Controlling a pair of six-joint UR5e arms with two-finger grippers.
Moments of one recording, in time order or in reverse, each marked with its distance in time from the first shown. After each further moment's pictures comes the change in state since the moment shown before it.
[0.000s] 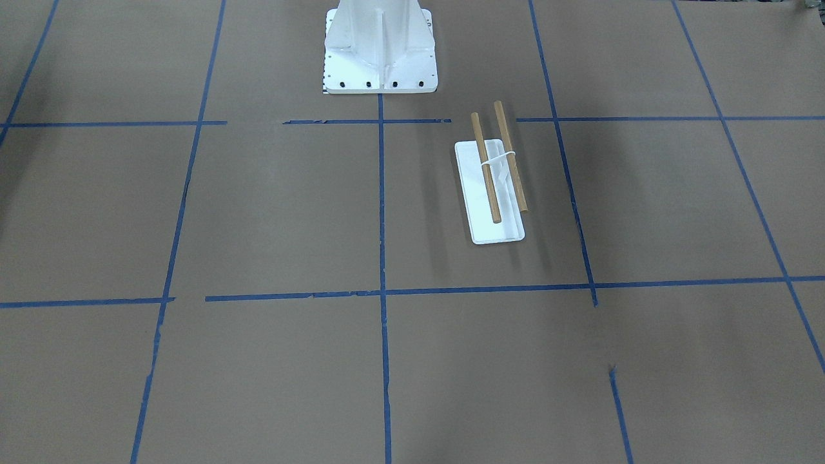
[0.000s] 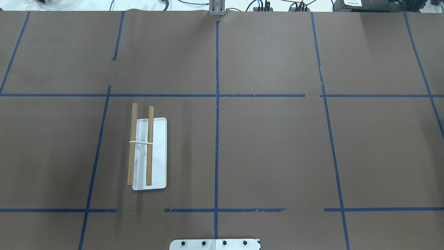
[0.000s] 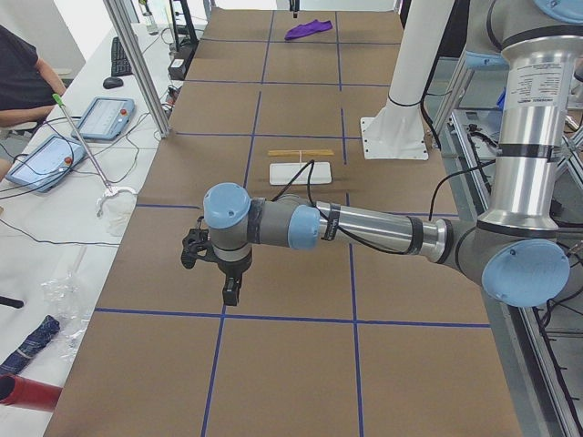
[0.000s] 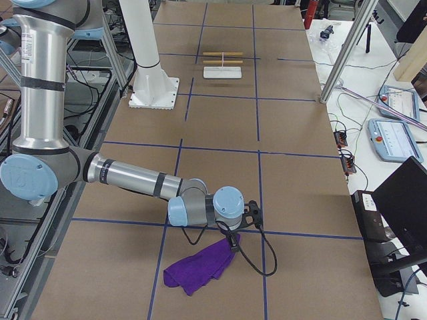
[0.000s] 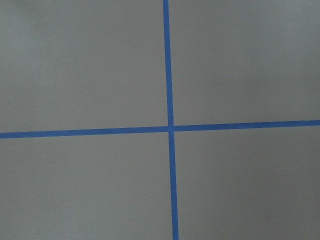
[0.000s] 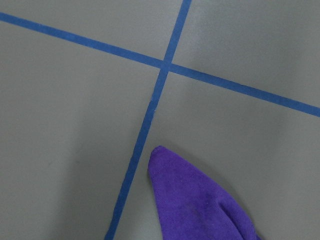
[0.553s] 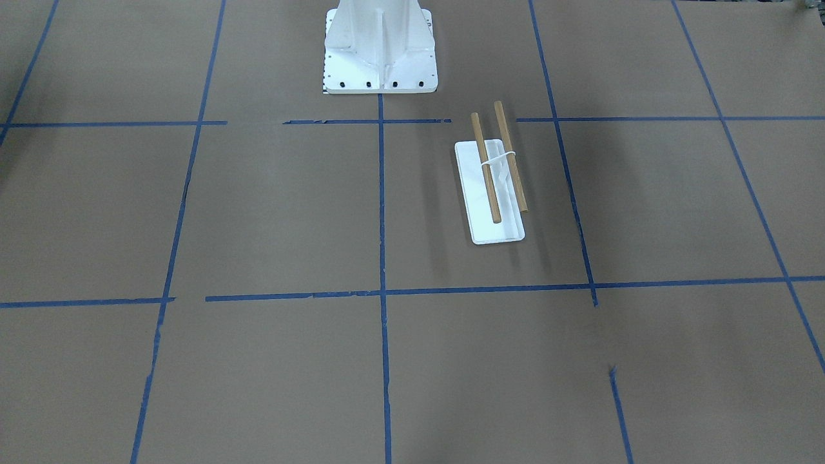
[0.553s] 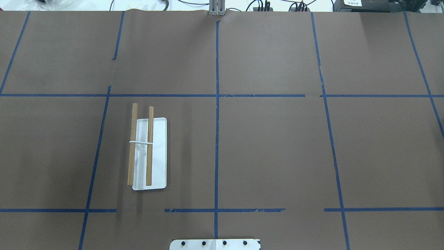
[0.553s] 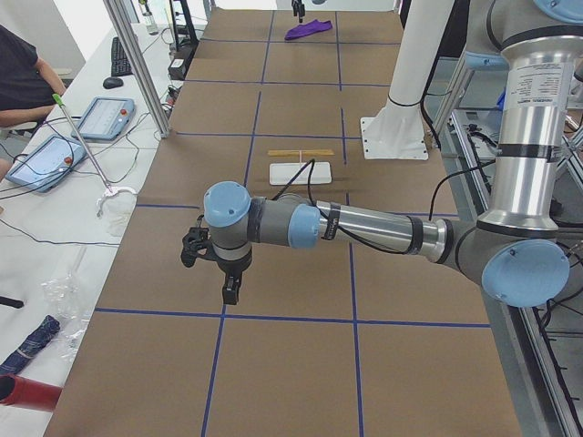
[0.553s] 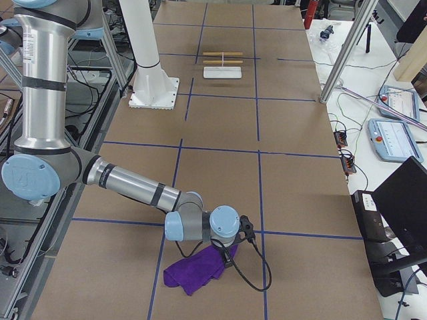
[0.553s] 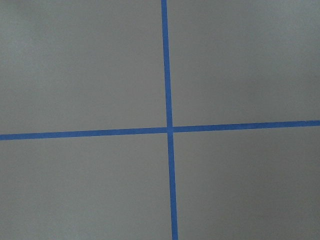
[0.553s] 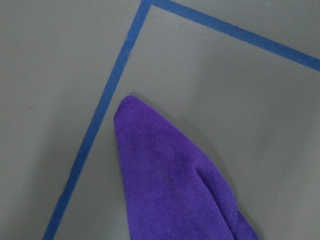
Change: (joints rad) left arm 0.001 0.000 -0.005 -0.001 0.000 0.001; right arm -0.013 0.009 -0.130 0.020 -0.031 -0.125
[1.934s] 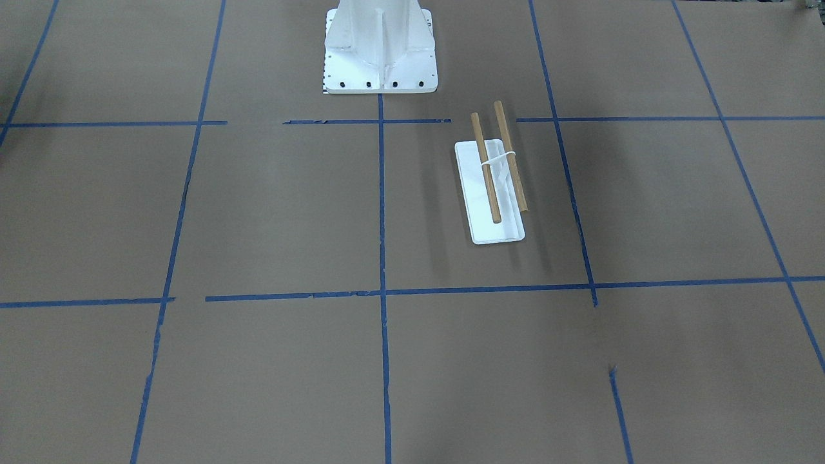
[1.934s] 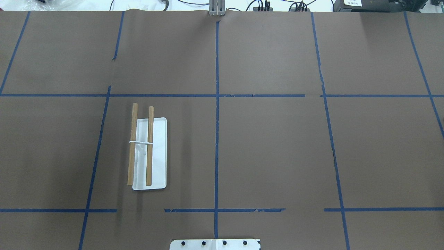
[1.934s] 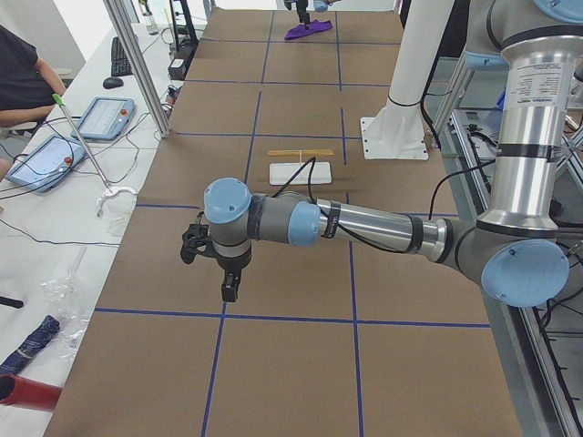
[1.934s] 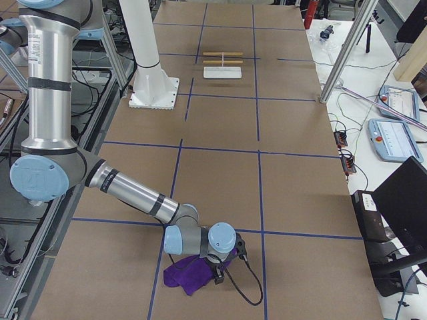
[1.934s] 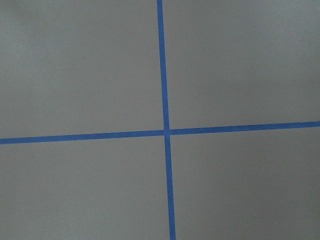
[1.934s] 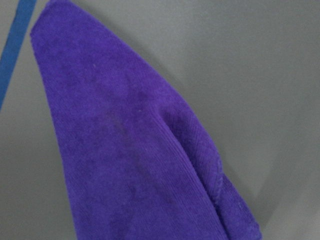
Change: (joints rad) left arm 0.000 -0.002 -0.009 0.000 0.000 0.000; right arm -0.058 0.025 -0.158 0.053 -0.053 -0.017
